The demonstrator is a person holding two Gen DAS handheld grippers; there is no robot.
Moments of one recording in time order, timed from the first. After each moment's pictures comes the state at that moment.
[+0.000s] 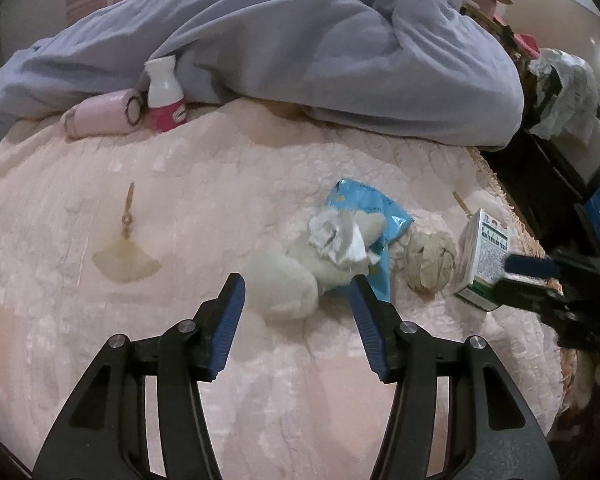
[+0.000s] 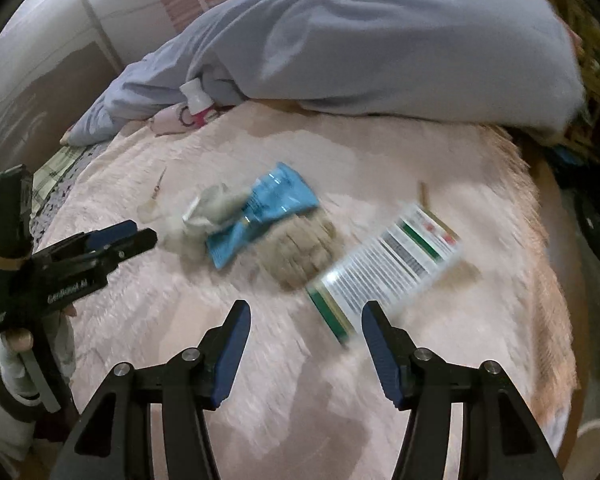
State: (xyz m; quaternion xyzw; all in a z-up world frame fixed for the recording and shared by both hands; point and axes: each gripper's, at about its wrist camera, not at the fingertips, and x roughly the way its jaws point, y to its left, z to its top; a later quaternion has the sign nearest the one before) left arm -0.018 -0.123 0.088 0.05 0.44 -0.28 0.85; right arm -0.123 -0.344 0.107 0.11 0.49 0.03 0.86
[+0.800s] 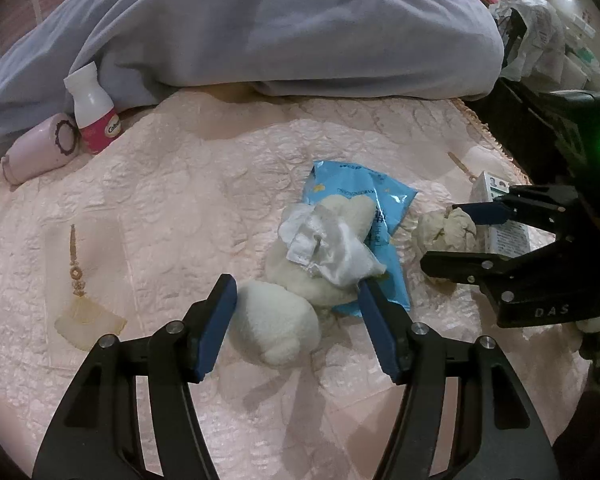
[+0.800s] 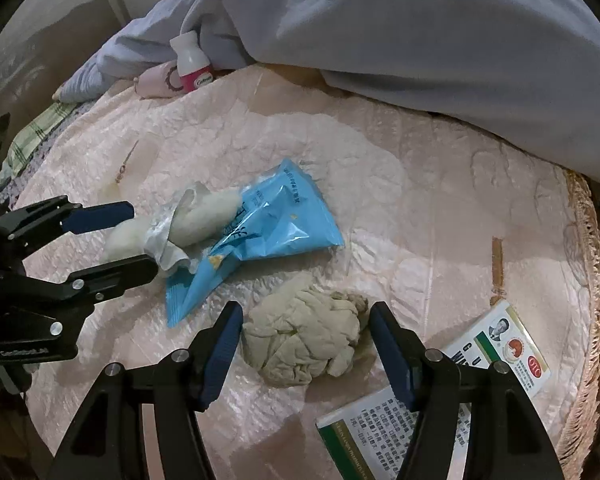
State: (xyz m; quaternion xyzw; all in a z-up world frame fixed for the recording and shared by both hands) left arm 0.014 -0.151 0.060 0.13 0.45 -0.35 0.81; right arm -0.039 -0.326 0.058 0.05 0.53 0.04 0.85
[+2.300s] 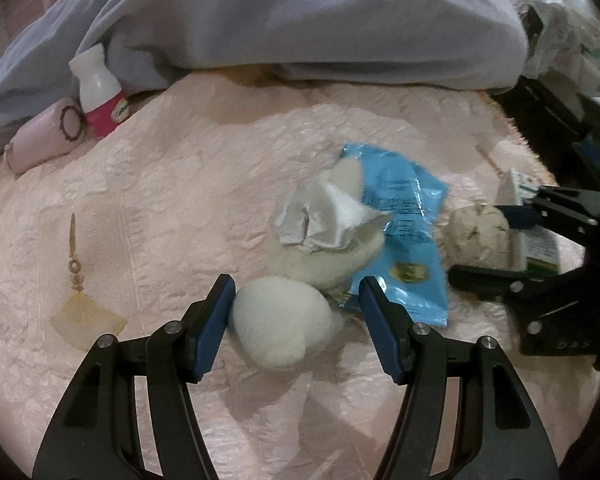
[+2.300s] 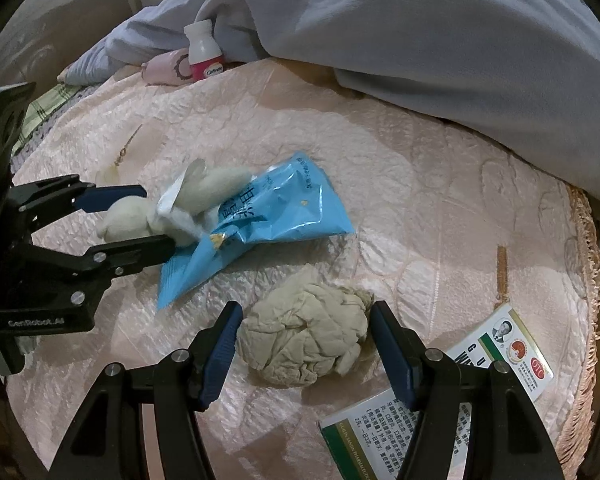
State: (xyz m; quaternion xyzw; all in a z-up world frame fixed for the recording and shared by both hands) left arm 0.026 -0.157 0.039 0.14 0.47 -0.32 0.81; right arm -0.042 -0.314 0.053 0.00 0.52 0.05 0.85
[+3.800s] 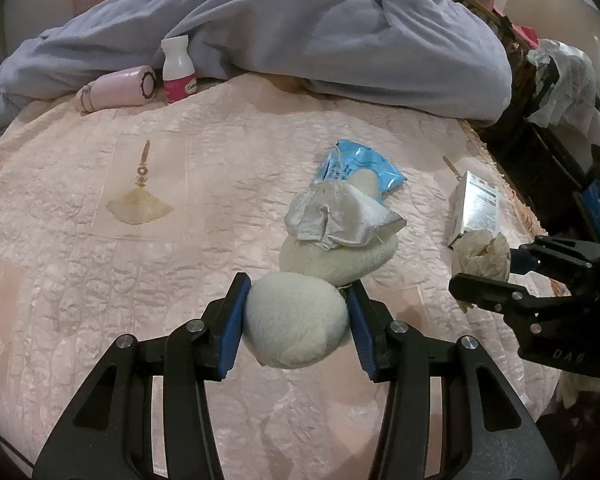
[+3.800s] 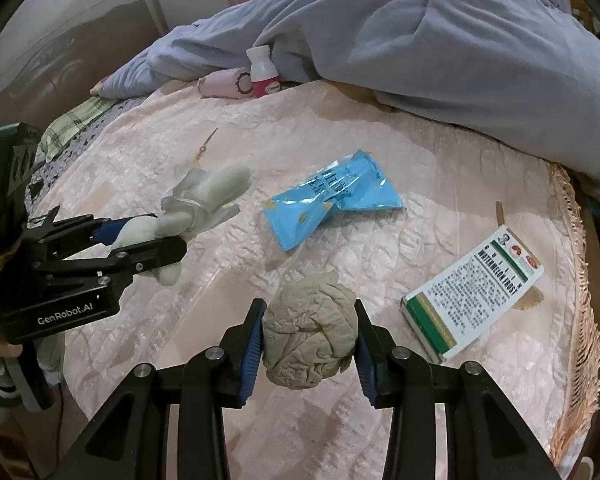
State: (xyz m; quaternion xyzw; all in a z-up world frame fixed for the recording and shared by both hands) left arm -0.064 -0.097 0.085 0.06 0.46 -0.27 0.84; right arm -0.121 -0.280 0.095 0.04 0.49 0.08 0.87
